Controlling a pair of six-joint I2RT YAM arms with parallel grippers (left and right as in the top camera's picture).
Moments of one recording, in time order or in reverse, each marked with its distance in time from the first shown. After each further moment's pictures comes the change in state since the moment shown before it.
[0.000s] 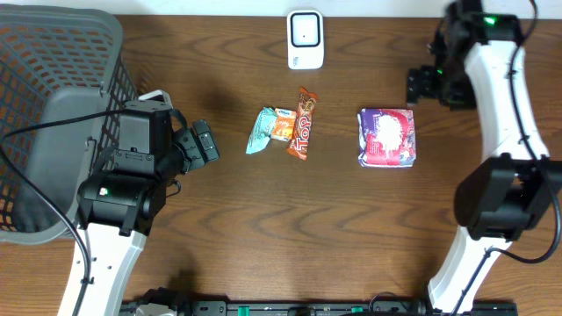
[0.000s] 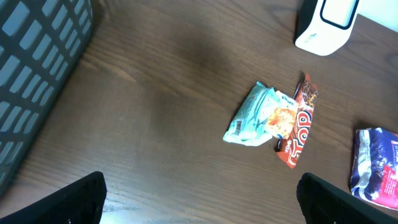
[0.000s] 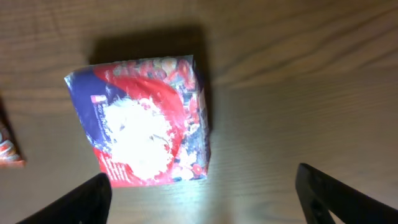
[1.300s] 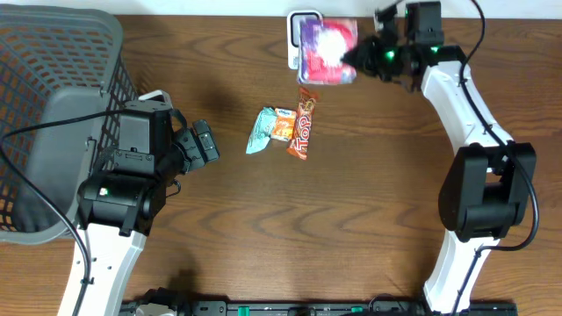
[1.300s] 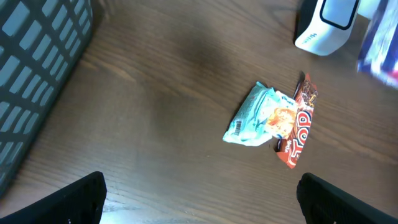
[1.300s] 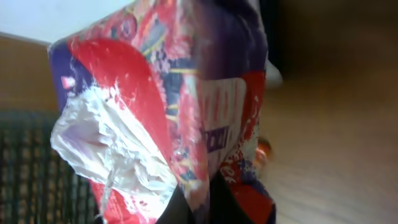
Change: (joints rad) left arm 0.000 0.000 0.000 0.000 0.000 0.000; right arm 0.143 0.001 -0.284 0.946 -0.643 0.387
